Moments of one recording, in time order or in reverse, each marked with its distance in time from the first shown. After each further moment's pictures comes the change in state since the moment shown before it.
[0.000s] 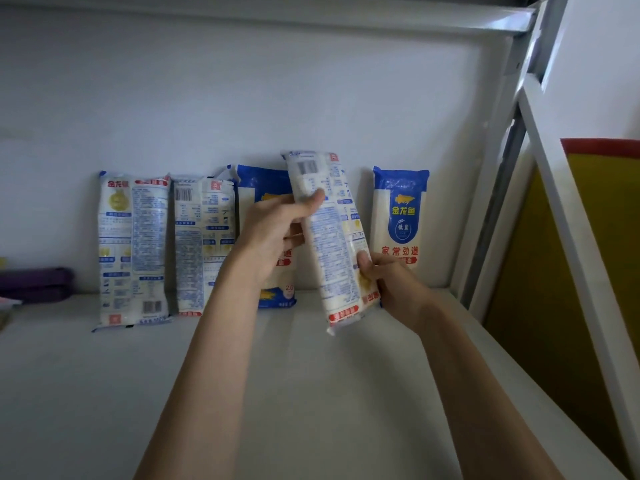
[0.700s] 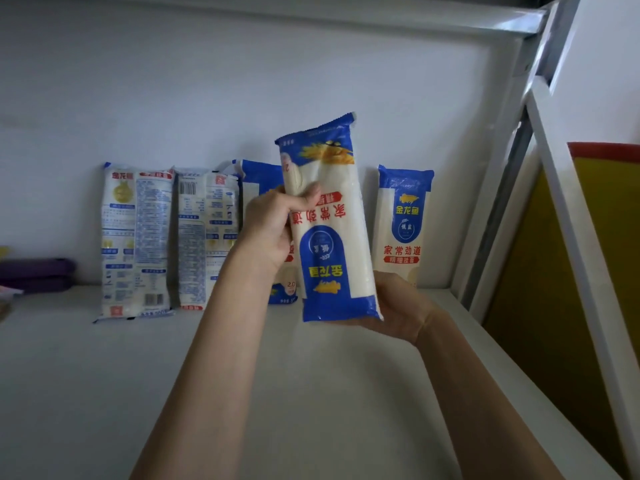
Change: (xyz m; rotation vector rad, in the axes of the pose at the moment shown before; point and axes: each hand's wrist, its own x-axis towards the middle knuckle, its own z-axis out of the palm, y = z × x) left_hand 0.003 0.005 0.001 -0.342 0.054 -0.078; right_hand -0.006 0.016 0.007 0.358 -0.099 0.238
